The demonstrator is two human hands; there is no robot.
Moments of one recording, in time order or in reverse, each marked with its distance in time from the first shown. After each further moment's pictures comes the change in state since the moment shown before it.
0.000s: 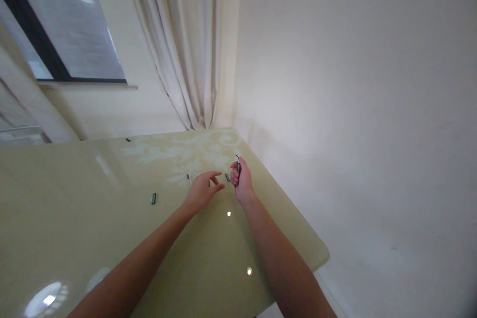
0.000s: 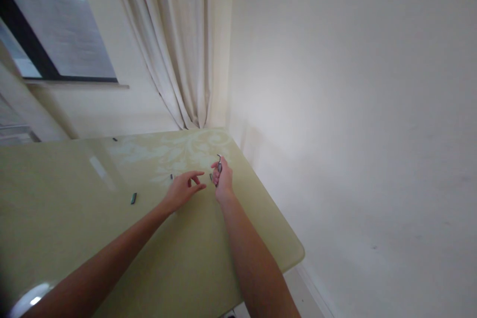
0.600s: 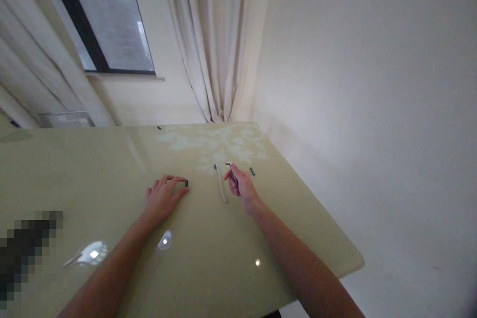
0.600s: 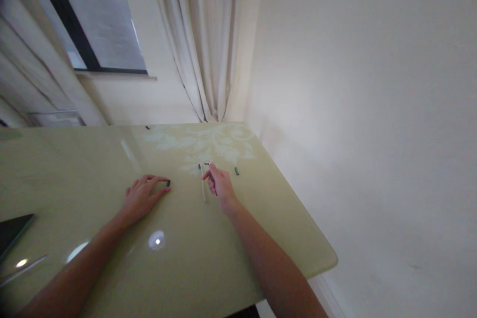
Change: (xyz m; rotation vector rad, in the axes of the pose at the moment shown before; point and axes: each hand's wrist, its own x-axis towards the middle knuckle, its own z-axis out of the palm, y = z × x) left_hand -0.102 -0.114 -0.102 0.446 0.183 -0.248; right_hand -0.049 0.042 0.042 -0.346 -0.336 0.117
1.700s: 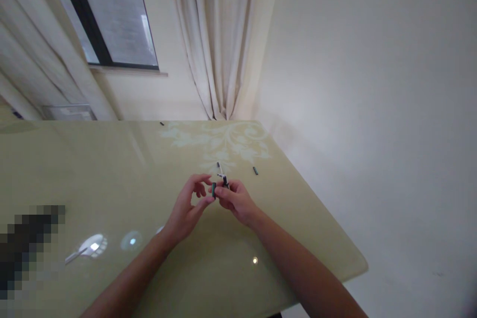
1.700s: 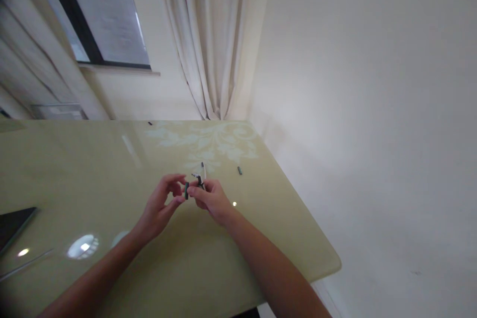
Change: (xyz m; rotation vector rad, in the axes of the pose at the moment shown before) left_hand -0.042 0.082 -0.010 -0.945 0.133 0.318; right_hand -0.036 -0.001 0.024 0.067 -0.293 0.016
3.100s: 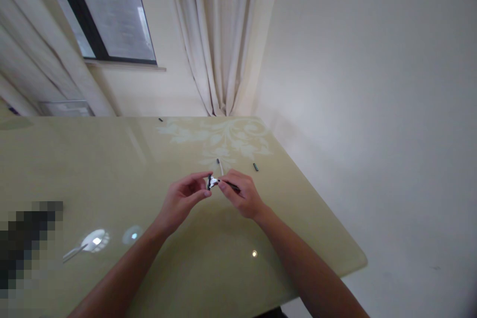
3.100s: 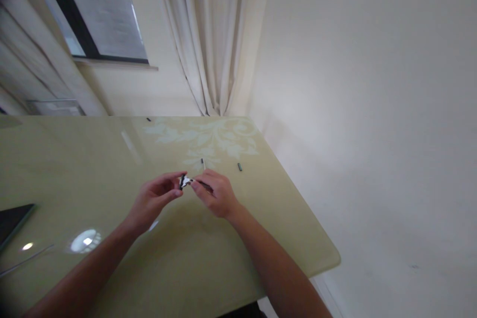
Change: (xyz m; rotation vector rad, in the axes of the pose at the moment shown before) left_hand 0.010 0.009 -0.010 -0.309 -0.037 -0.253; right_hand -0.012 -0.028 -0.011 -0.909 -0.005 -0.547
